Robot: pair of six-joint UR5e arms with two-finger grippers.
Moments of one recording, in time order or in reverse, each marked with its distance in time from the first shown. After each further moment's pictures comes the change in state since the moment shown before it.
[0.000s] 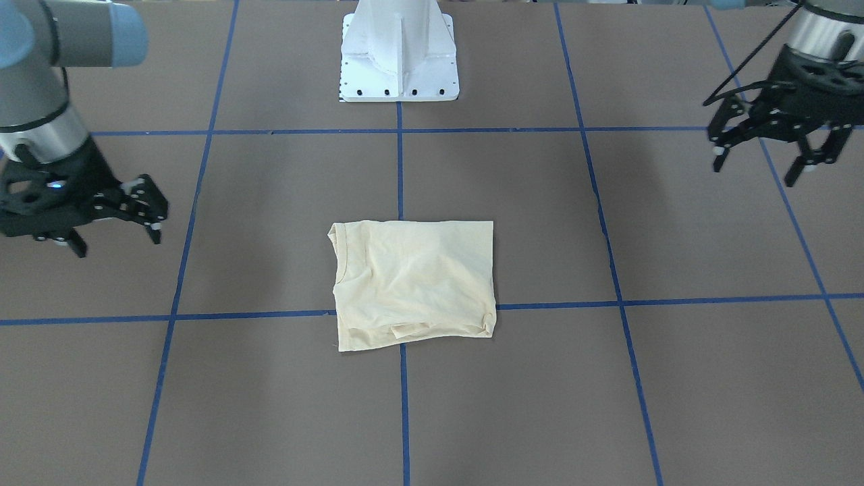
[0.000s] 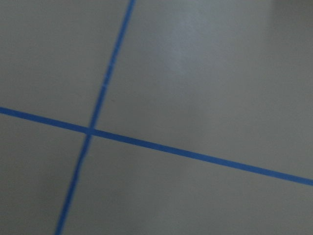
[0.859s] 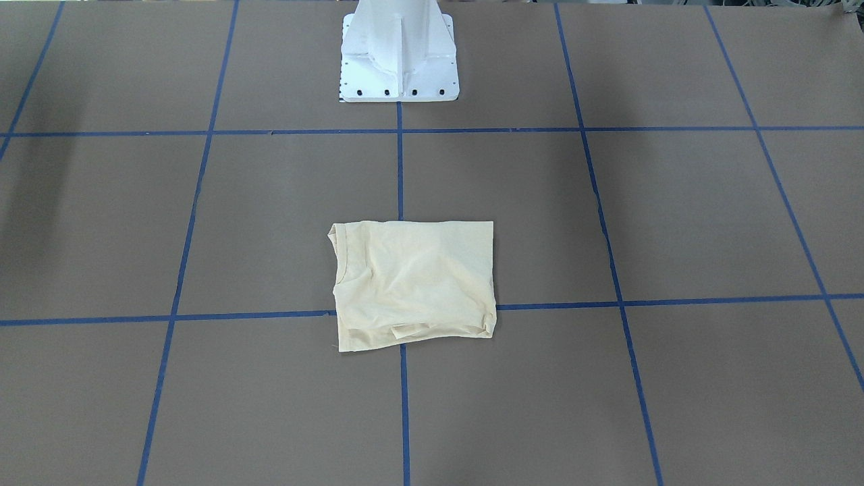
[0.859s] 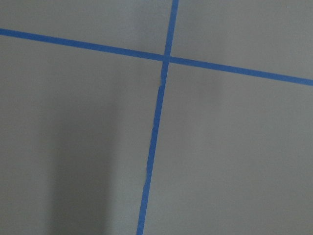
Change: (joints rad) left arm -0.335 0.094 0.216 0.035 -0.059 0.271; right arm 0.365 -0.283 -0.114 -0.011 0.138 -0.417
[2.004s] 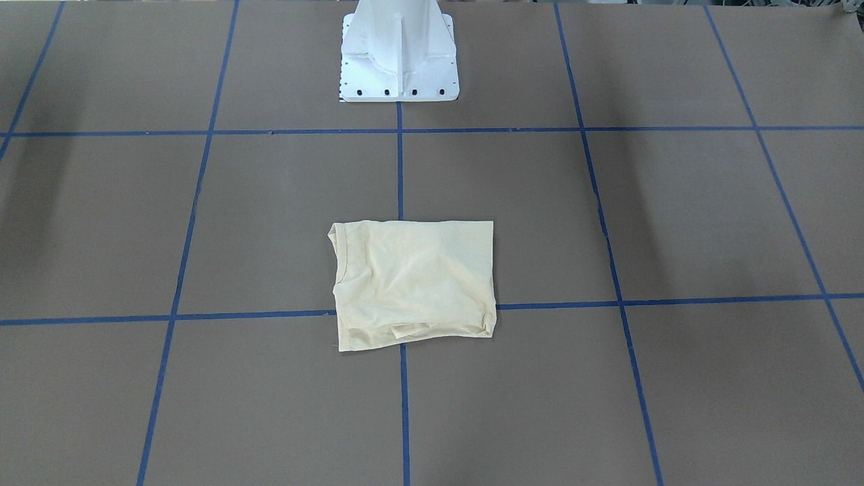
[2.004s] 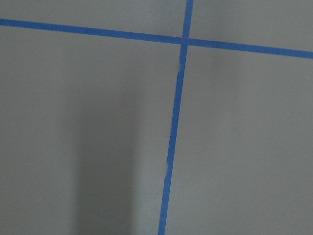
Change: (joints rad) left arm 0.144 -0.001 0.132 0.019 -0.106 0.010; right arm -0.017 0.009 -0.024 -0.029 0.068 0.001
